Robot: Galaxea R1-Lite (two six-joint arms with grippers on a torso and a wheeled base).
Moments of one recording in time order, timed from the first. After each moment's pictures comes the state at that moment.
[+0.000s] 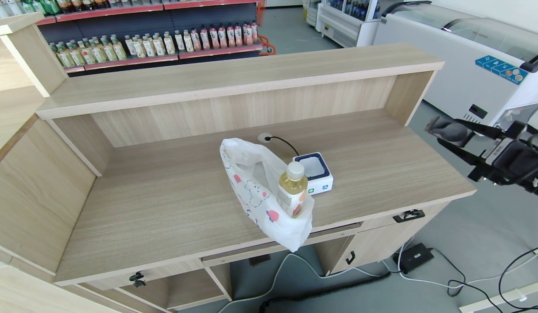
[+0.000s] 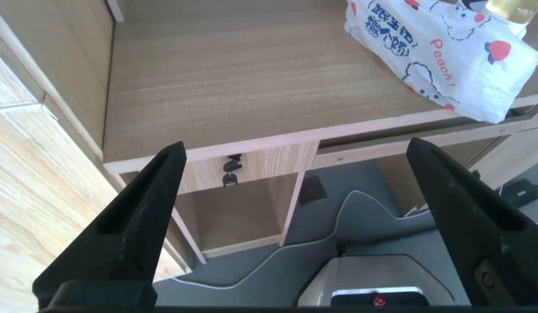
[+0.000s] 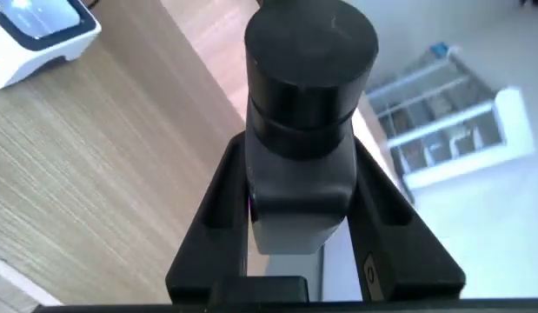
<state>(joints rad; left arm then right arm) -0.01 0.00 0.00 0.02 -0.05 -0.05 -0.20 1.67 -0.61 -1.29 0.74 -1.13</state>
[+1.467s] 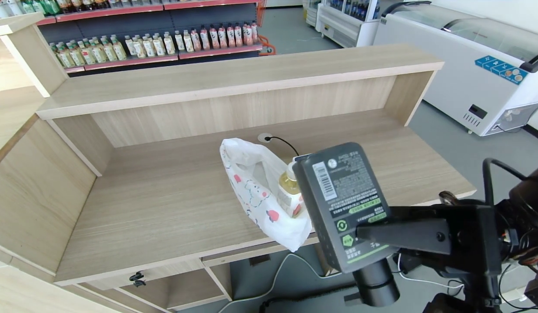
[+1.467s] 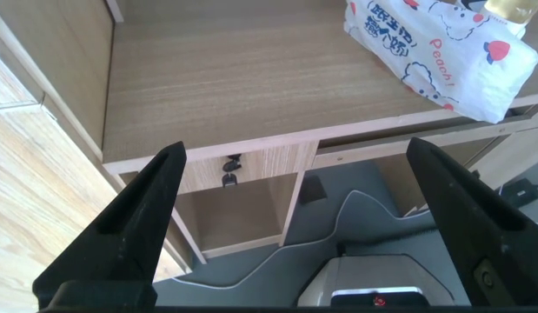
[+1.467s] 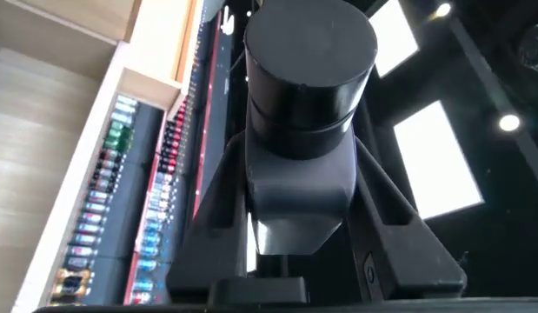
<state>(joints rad) -0.01 0.00 0.00 0.02 -0.05 -0.05 0.57 1.57 -0.45 -1.41 1.07 -2.21</state>
